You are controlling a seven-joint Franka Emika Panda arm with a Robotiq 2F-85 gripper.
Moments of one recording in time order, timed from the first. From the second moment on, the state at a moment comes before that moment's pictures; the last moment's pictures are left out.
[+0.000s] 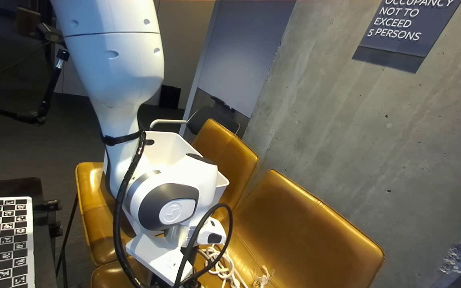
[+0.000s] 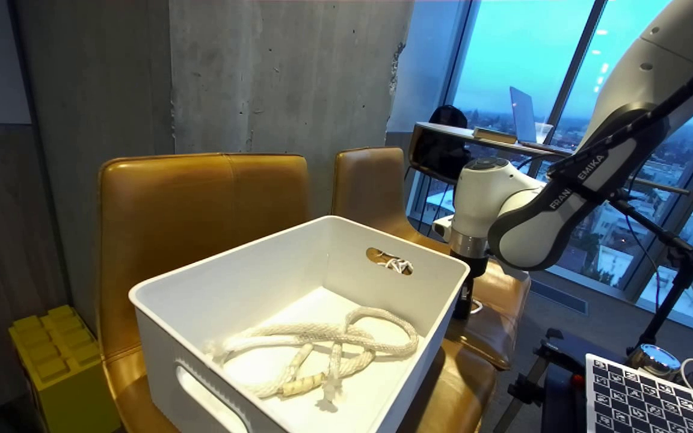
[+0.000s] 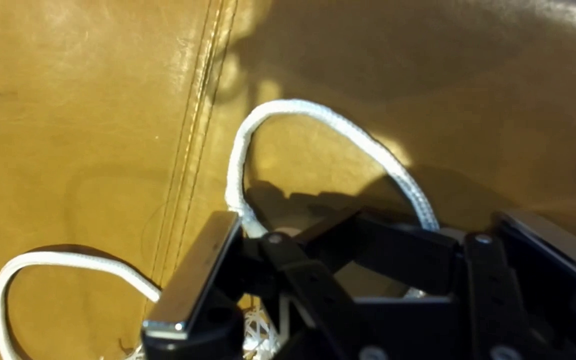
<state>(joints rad) -0.11 0.68 -0.19 -2.08 -0.37 2.72 -0.25</state>
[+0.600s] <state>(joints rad) -0.10 0.67 -0.19 -2.09 -0.37 2.72 -0.25</state>
